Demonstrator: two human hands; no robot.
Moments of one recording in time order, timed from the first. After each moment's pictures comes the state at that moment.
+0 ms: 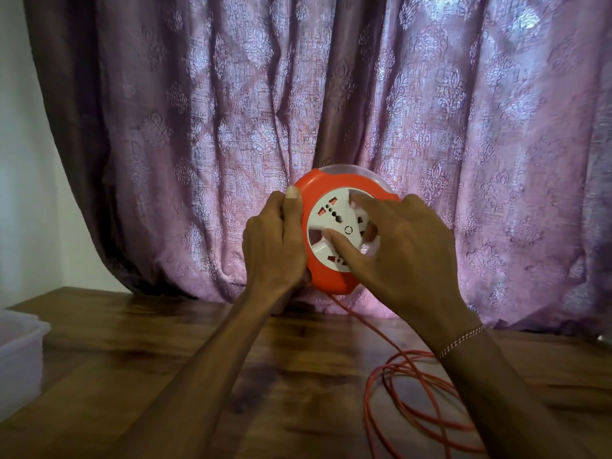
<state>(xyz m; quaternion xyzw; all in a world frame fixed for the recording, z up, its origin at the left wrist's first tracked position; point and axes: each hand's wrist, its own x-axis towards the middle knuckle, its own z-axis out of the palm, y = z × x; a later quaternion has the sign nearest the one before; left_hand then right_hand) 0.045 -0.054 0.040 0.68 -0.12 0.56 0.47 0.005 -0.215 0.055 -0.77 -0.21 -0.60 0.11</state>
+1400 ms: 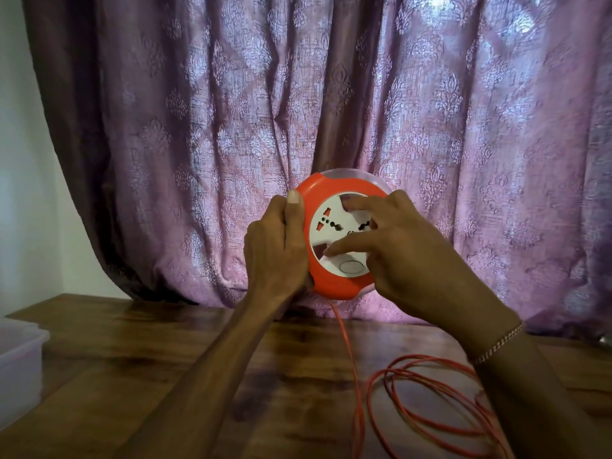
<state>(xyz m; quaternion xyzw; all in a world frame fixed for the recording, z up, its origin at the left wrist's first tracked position) 0.049 -0.055 0.040 0.68 -0.13 0.56 0.46 -0.005 -0.231 0.071 -0.83 -0.36 -0.44 0.03</state>
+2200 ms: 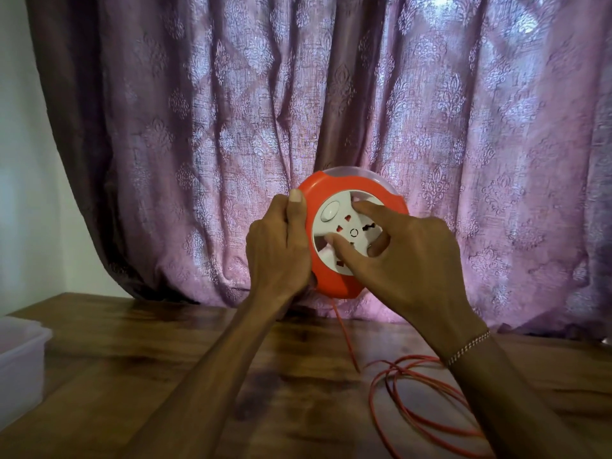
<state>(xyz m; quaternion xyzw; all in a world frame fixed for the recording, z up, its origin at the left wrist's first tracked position) 0.043 -0.056 0.042 0.67 -0.13 0.56 0.46 -0.004 -0.212 0.058 -0.77 -0.20 -0.57 0.20</state>
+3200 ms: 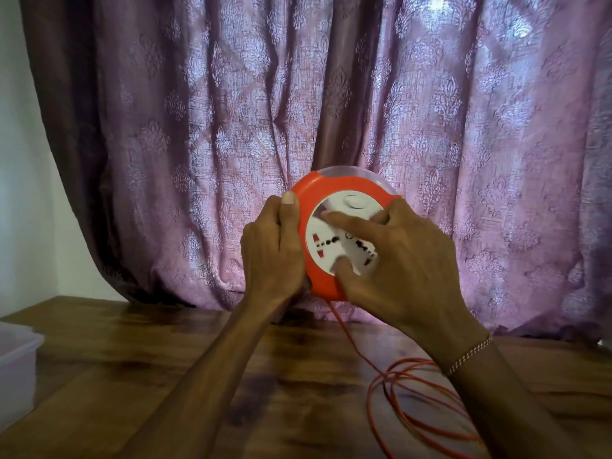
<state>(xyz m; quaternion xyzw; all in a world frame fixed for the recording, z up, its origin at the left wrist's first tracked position) 0.042 -0.055 0.044 0.65 -0.14 0.57 0.49 -0.003 -0.215 0.055 -0.79 -0.22 -0.57 0.08</state>
